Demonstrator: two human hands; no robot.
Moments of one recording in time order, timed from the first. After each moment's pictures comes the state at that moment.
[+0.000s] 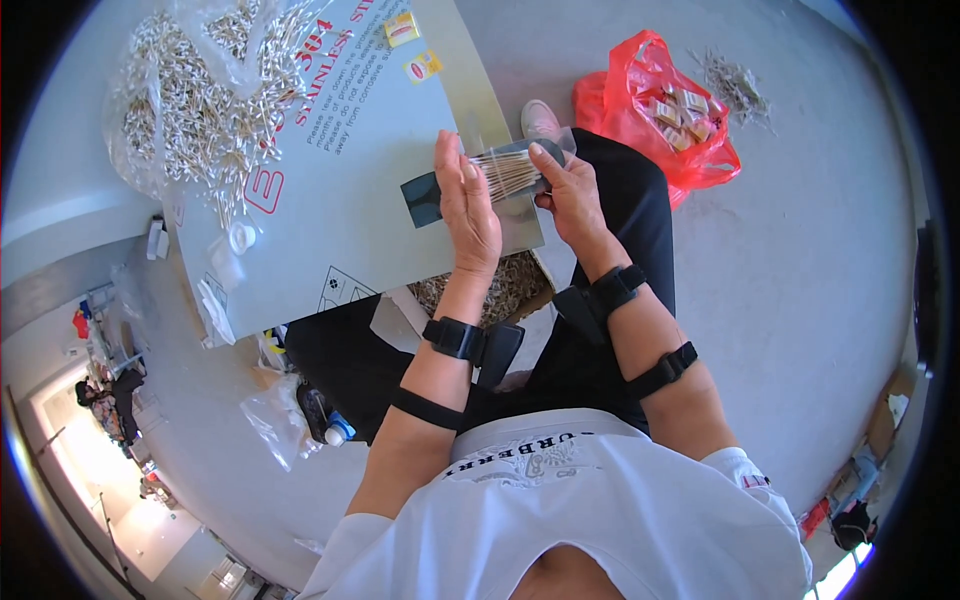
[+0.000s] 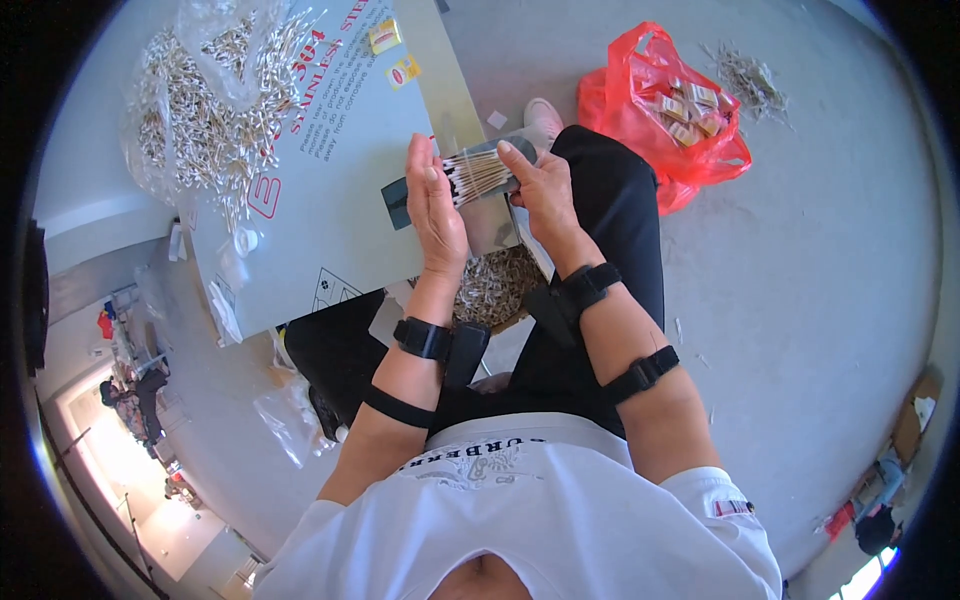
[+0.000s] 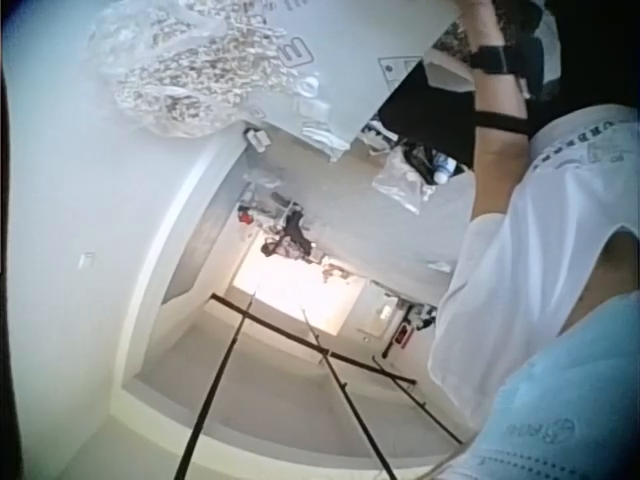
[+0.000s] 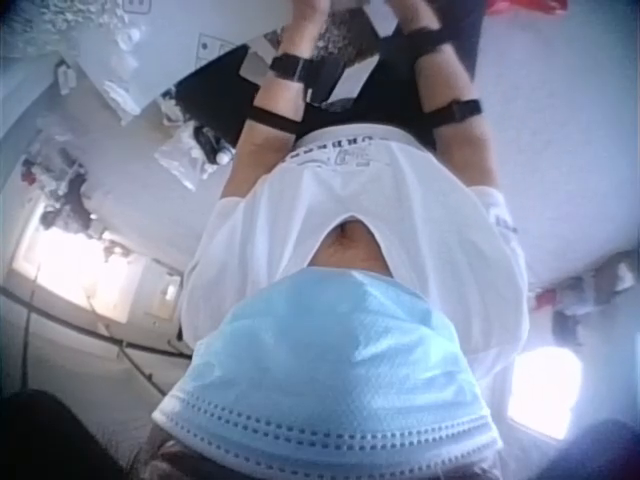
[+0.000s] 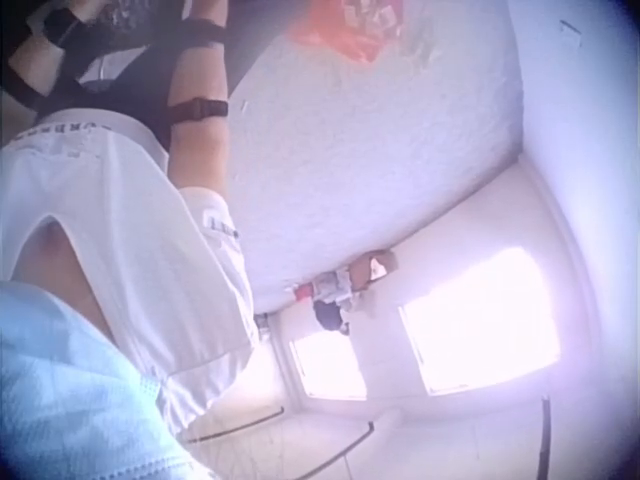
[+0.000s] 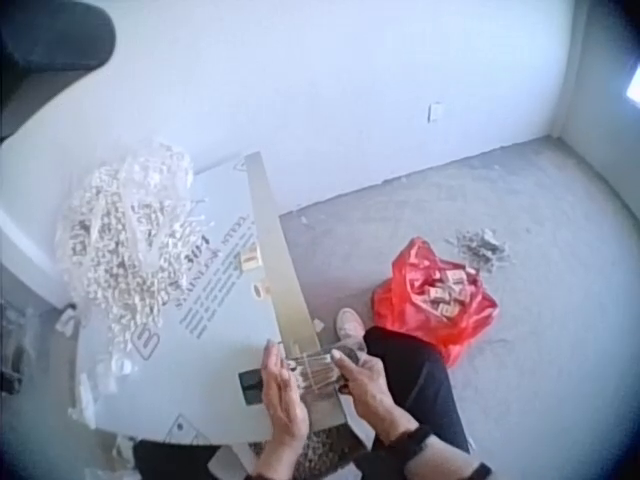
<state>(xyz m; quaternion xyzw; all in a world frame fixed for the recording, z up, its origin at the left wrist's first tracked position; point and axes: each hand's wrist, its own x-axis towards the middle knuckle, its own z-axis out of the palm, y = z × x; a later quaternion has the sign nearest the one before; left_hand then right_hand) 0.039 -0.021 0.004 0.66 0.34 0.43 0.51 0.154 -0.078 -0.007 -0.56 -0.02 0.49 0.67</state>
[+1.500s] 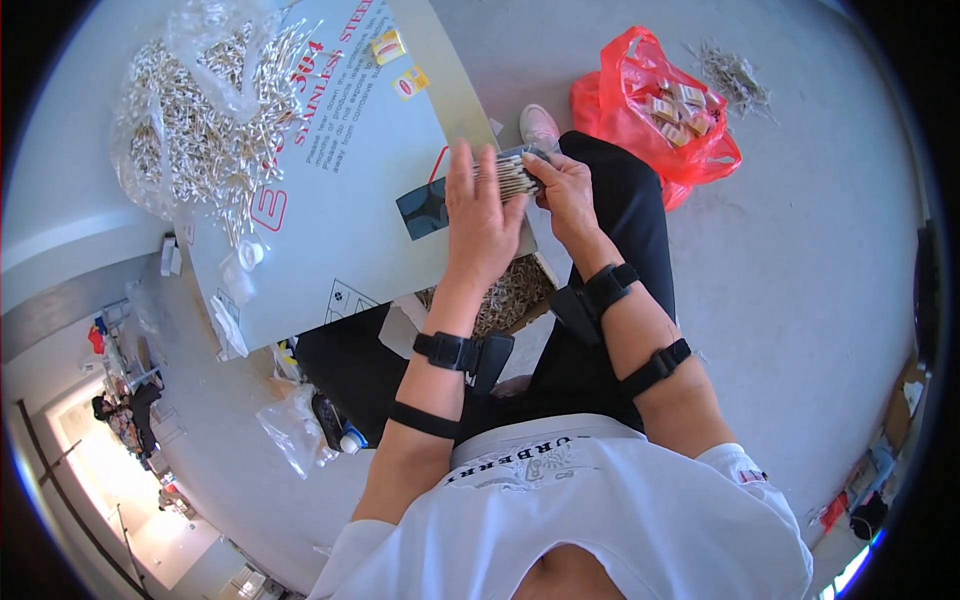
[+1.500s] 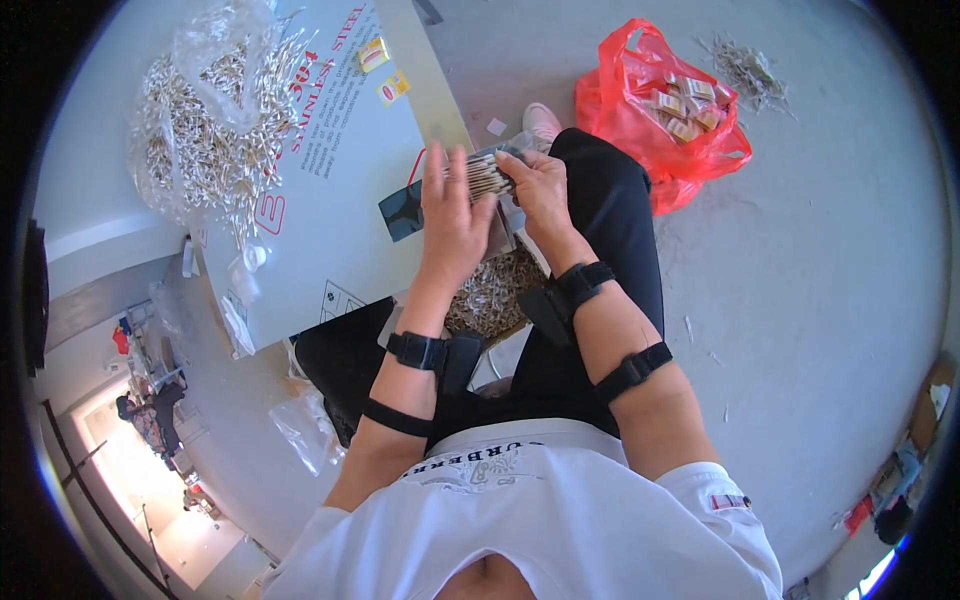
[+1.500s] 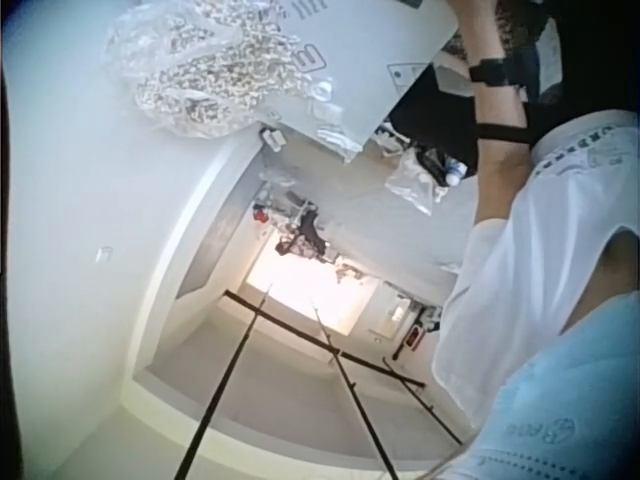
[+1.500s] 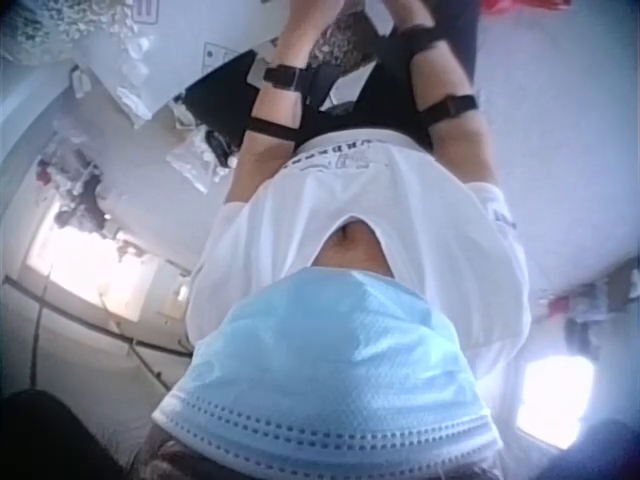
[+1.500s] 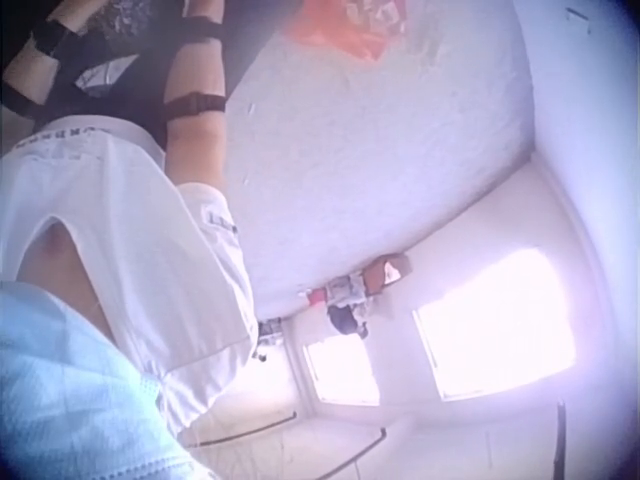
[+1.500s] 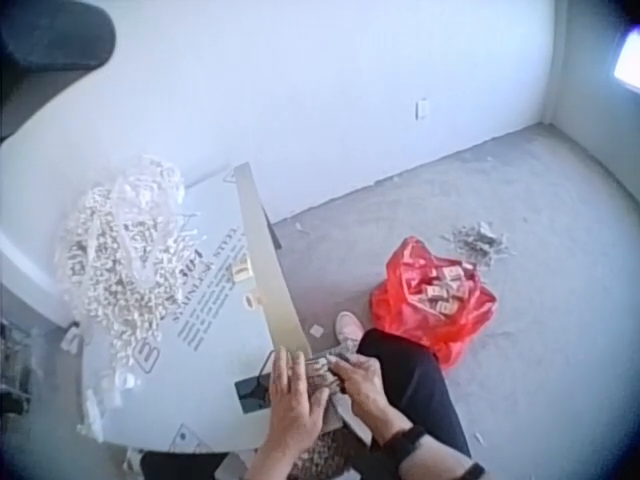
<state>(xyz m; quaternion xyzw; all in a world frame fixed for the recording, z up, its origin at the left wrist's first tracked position) 0.035 -0.024 0.013 0.90 0.32 0.21 0.21 0.159 -0.076 -0.016 -0.57 -0.02 0.45 0.69</state>
